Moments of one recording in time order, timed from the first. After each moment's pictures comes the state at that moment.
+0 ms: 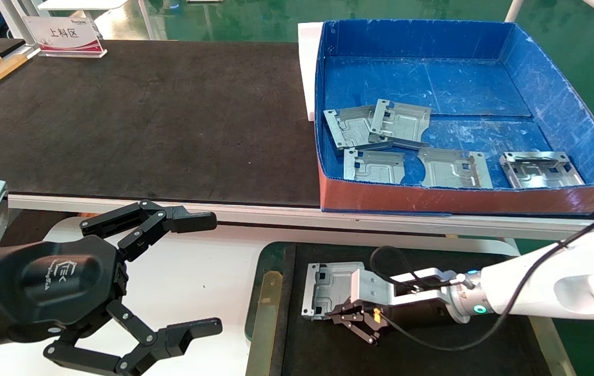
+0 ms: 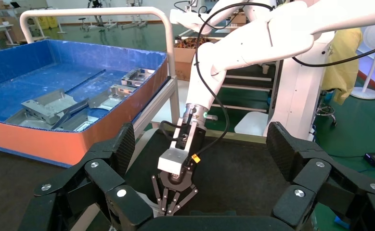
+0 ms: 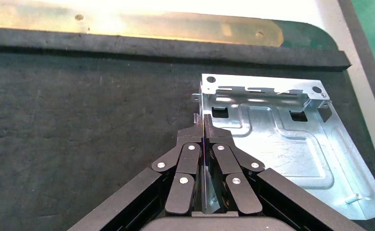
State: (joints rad) left arm -1.10 0.56 0.41 -1.25 0.63 1.44 -0.11; right arm 1.53 -1.23 -1.13 0.04 -1.01 -1.35 -0.56
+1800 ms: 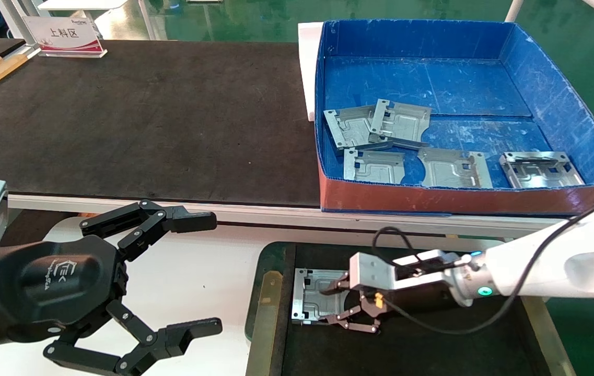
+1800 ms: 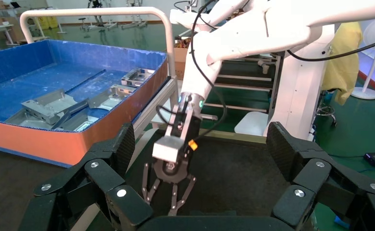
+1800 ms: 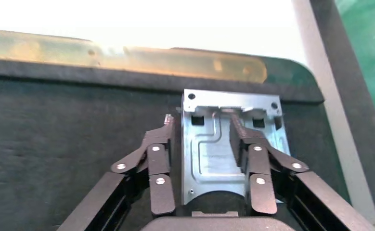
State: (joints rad) left arm -1.10 0.56 0.41 -1.25 0.63 1.44 -0.11; right arm 1.60 -1.22 -1.12 0.01 -1.00 -1.44 -0.56
